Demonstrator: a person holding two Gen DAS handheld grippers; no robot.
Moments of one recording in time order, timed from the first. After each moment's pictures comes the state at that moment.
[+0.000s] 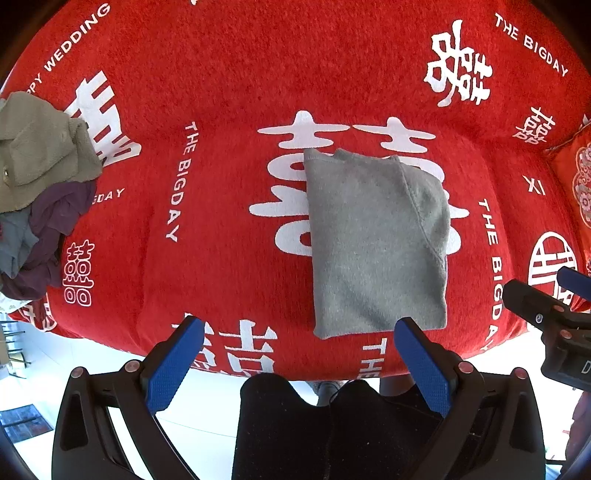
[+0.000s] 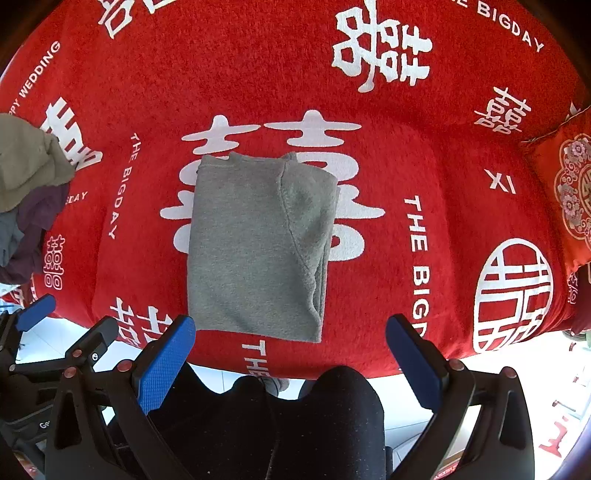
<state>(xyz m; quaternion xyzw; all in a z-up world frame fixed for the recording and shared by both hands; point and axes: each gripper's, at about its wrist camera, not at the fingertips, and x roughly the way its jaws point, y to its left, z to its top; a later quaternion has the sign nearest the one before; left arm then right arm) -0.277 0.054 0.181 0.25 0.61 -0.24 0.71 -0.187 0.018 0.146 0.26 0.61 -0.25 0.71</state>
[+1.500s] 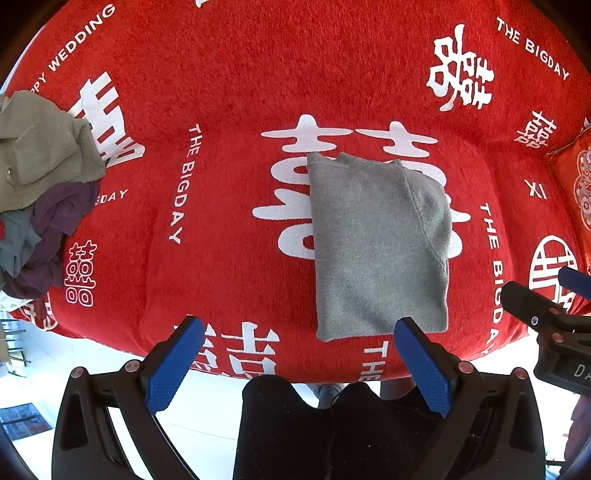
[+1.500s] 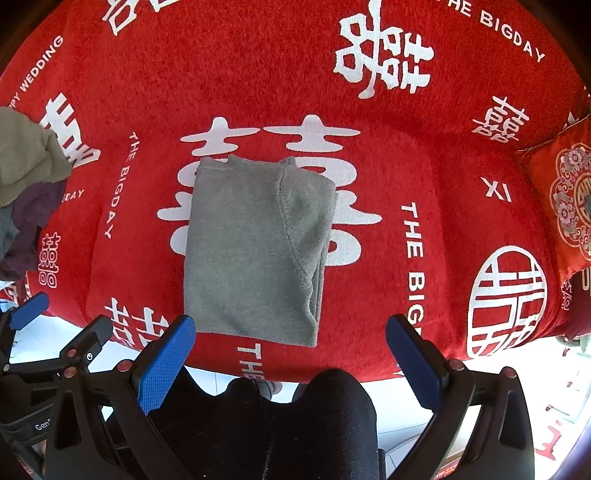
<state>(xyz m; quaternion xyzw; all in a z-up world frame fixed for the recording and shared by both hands) -0.277 0.055 0.185 0.25 0.61 -0.23 0.72 -0.182 0.017 0.148 0.24 0.62 -0.25 0.71</state>
